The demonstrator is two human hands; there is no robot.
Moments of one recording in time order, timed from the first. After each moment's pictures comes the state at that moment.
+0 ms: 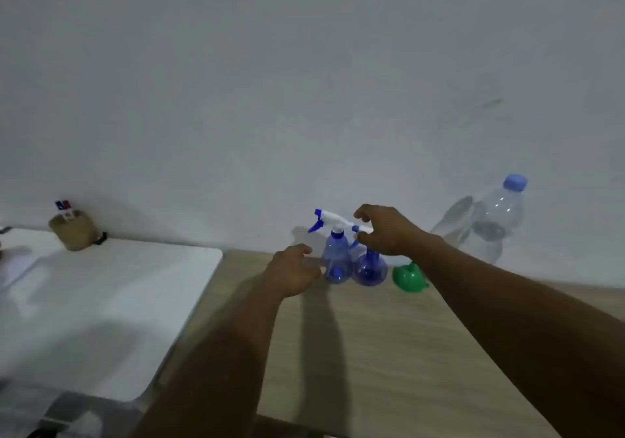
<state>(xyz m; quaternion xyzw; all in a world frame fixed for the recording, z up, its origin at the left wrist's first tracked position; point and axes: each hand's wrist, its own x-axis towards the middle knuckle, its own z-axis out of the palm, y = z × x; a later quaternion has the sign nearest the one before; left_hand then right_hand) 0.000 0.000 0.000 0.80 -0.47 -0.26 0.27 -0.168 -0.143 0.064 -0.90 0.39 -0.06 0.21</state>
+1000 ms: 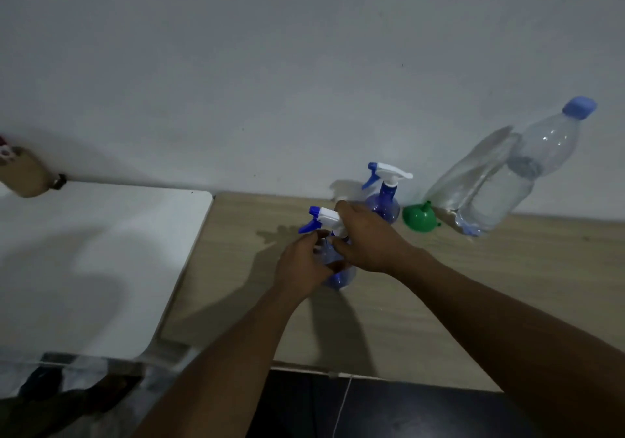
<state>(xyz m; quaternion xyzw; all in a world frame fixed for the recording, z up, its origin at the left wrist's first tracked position) -0.001 0.029 -0.101 0.76 -0.45 -0.30 0.36 -0.128 -0.062 -0.030 -0.94 0.29 -0.11 0.16</state>
